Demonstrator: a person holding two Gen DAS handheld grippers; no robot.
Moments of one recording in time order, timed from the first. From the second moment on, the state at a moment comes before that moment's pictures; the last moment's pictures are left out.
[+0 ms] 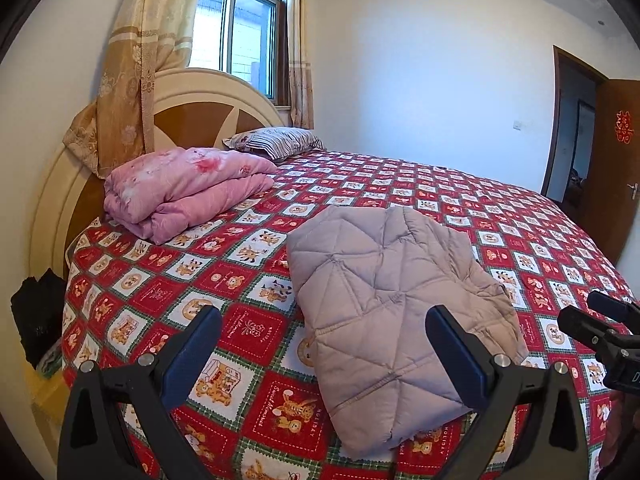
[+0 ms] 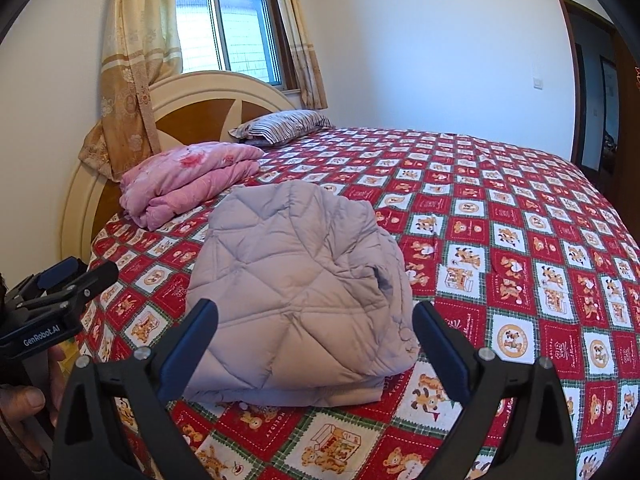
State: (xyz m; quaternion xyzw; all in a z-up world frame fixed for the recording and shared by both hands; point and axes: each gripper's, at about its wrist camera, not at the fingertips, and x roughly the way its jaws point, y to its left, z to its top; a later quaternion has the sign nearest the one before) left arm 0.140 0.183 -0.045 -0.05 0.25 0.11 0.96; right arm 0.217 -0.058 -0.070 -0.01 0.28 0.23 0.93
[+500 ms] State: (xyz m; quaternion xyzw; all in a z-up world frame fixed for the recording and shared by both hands) left arm 0.141 0.176 -0.046 -0.03 0.24 0.11 0.96; right arm 0.211 -0.062 -0.060 0.00 0.27 0.23 0.93
